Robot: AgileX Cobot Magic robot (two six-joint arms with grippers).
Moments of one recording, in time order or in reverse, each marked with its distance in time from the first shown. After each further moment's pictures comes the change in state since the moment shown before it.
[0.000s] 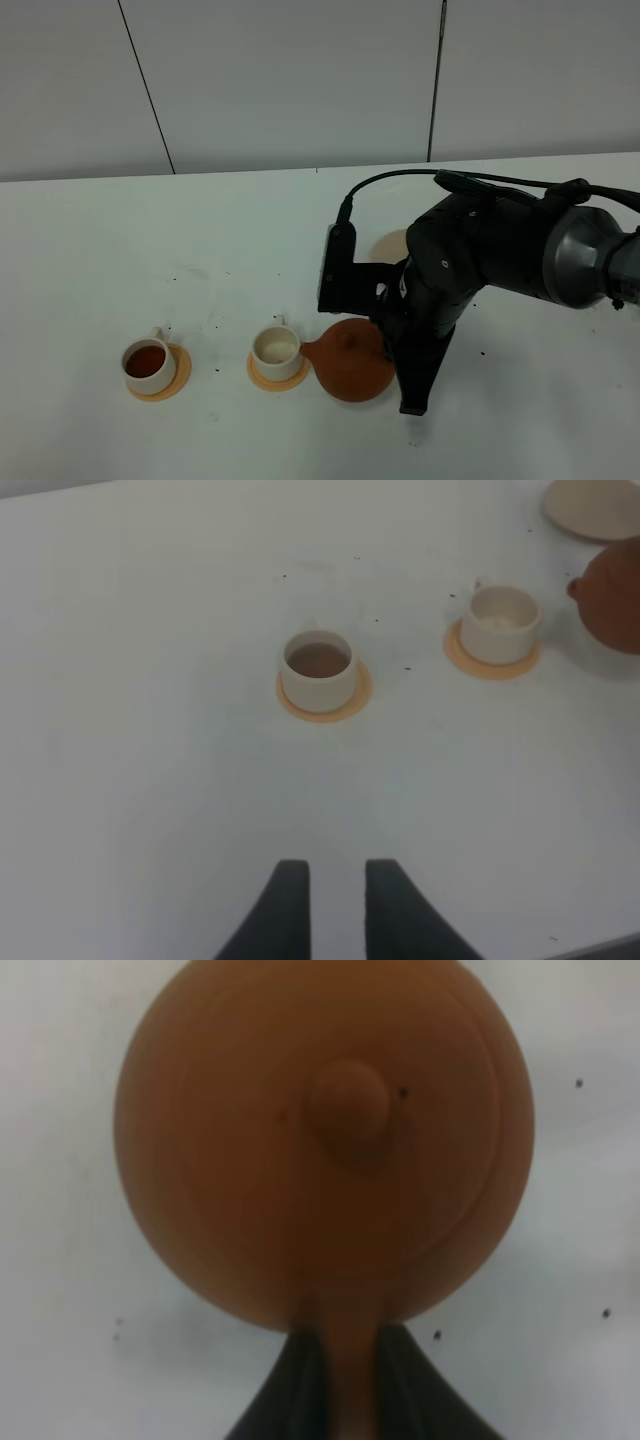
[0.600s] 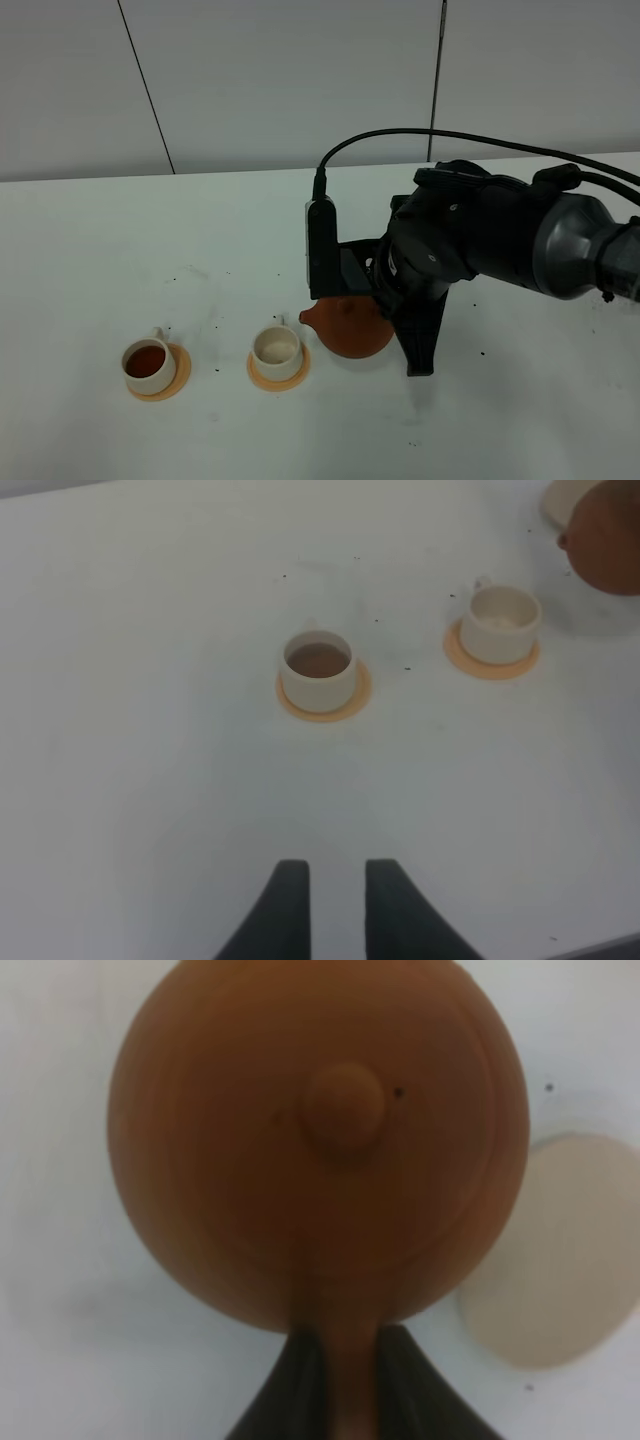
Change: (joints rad) left arm 0.000 0.000 0.000 0.000 0.000 0.000; right arm 0.035 0.000 -0.075 -0.245 -0.002 0.000
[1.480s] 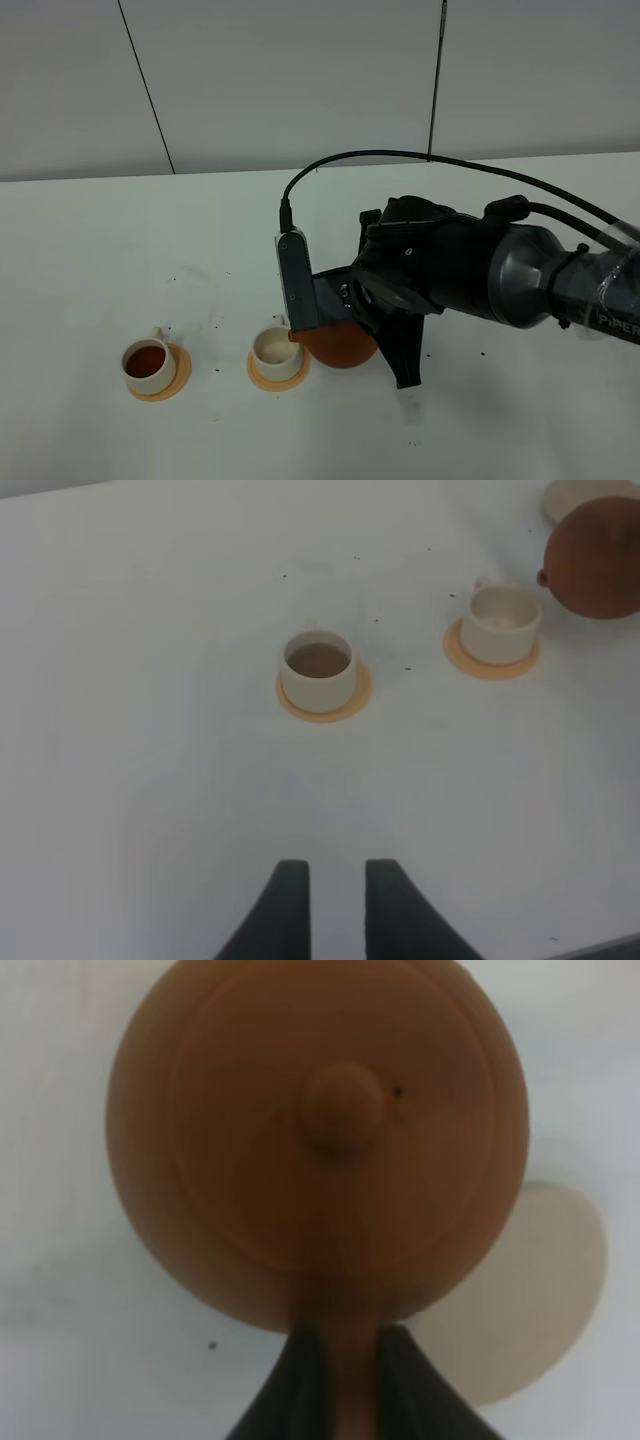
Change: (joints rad) left arm 0.000 0.000 0.000 0.000 0.000 0.000; right arm 0.068 0.052 -0.004 -0.149 -0.031 0.050
